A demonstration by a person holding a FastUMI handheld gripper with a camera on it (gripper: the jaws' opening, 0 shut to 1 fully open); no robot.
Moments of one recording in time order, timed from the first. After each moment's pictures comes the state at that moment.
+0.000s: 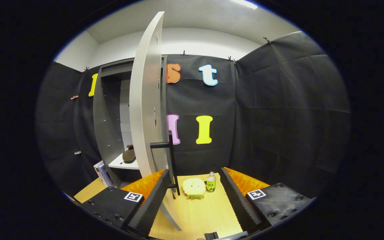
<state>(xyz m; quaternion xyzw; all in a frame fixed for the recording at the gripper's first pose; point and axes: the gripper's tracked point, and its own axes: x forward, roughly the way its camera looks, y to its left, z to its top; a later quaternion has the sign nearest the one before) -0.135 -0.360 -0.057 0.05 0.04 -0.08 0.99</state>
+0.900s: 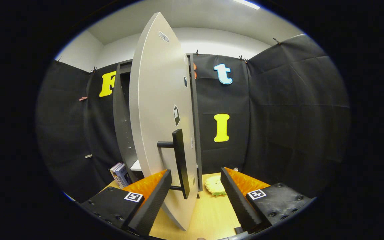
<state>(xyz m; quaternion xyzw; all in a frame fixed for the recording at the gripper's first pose) -0.125 -0.228 -0.052 0.06 0.04 -0.06 1.00</state>
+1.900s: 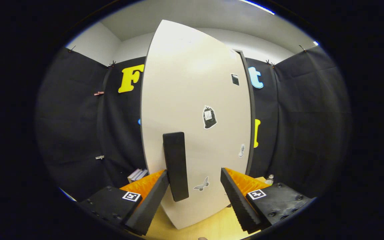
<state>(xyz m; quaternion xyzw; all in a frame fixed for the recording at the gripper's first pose) -0.024 -0.054 -0.051 0.03 0.02 0.01 1.00</state>
